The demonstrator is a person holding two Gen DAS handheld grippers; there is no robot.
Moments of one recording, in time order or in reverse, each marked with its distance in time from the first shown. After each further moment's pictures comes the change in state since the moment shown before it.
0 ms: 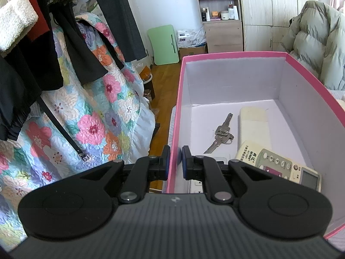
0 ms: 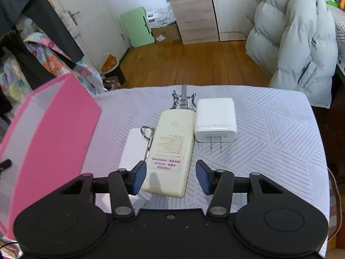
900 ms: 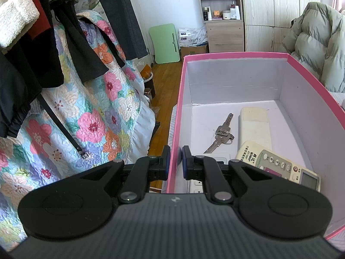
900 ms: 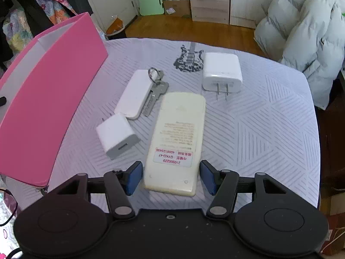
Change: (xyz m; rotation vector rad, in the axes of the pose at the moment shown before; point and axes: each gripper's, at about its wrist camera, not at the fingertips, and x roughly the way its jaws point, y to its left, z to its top) left arm 0.002 0.006 0.000 -0.015 0.002 -0.005; right arm -0.015 0.010 -0.045 -0.150 0.155 -0.055
